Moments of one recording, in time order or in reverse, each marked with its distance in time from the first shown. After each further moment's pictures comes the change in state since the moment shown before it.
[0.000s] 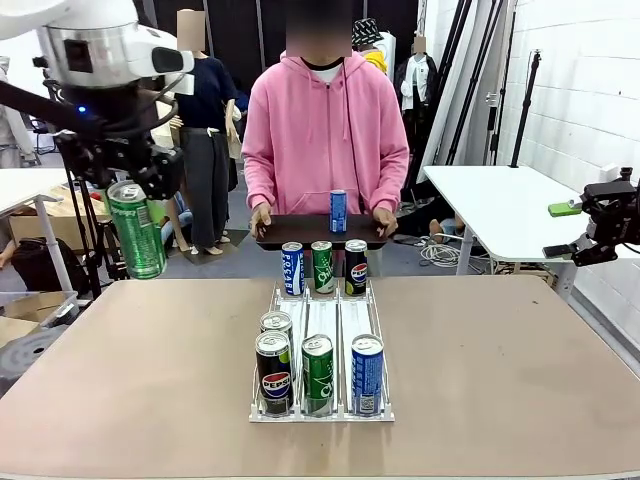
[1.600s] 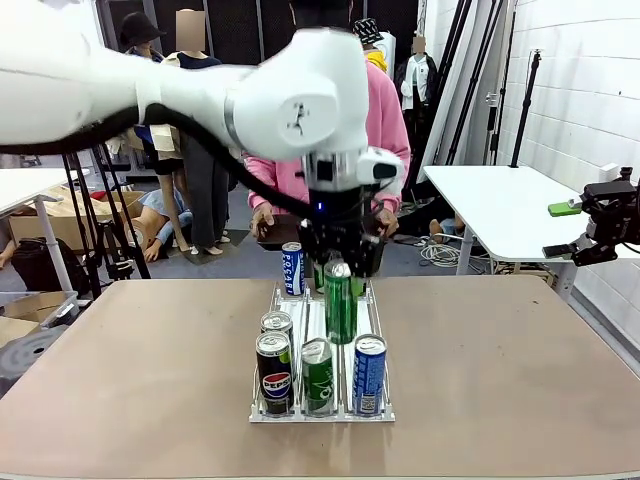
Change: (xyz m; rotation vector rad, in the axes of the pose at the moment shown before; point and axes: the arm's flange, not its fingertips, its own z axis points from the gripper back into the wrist) left arm 0.097 -0.247 -0.111 -0.249 0.129 -0.492; right arm 0.000 0.000 0.000 0.000 0.000 0.001
